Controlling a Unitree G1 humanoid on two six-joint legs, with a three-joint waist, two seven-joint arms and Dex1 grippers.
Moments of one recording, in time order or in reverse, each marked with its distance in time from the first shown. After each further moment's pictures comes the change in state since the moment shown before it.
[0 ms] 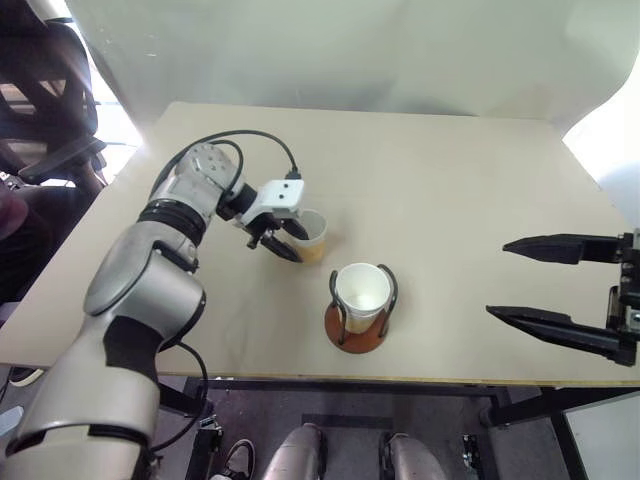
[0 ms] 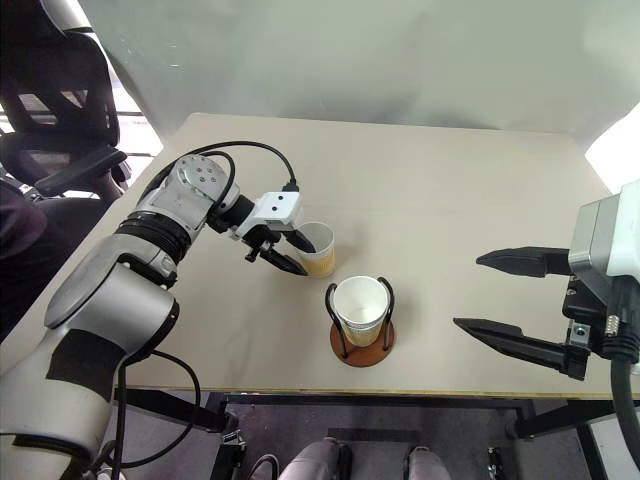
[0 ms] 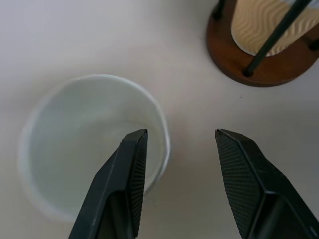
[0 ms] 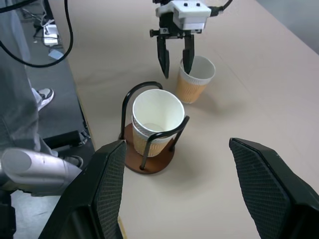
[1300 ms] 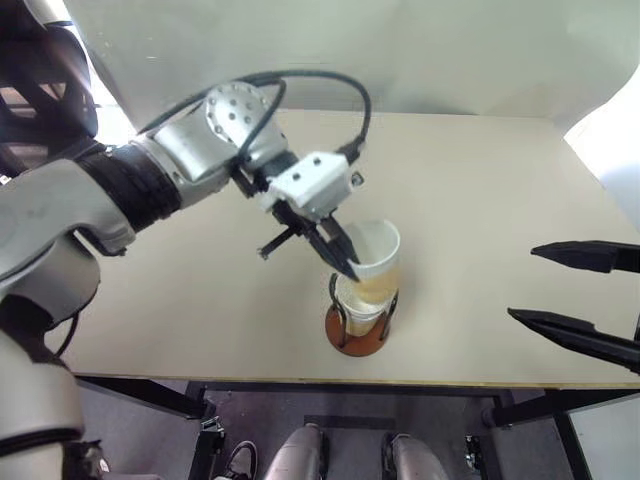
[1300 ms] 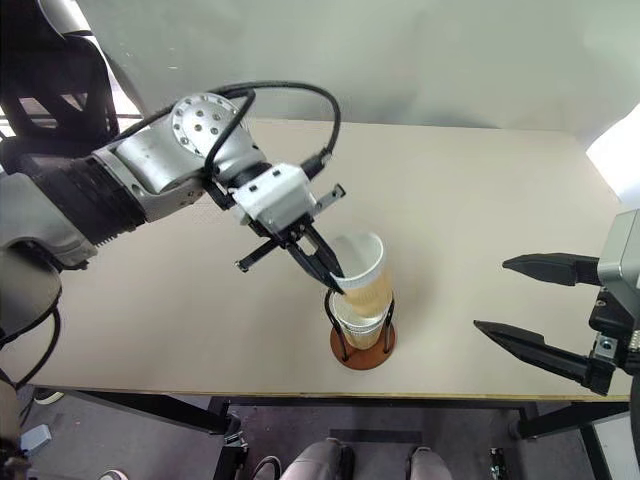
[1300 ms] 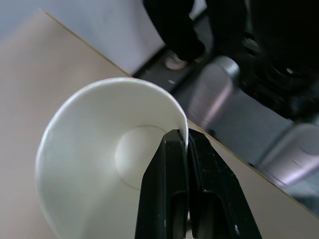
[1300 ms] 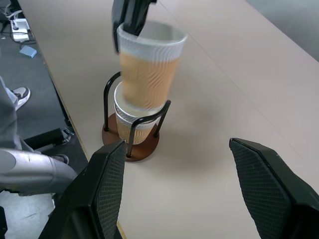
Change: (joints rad) left arm -0.338 0.344 -0.754 -0.910 -0.908 -0.065 0.000; right arm 0.078 0.021 -0.229 -0.036 0.092 0.135 -0.064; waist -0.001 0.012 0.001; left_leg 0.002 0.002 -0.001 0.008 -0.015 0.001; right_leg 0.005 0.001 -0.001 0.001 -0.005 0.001
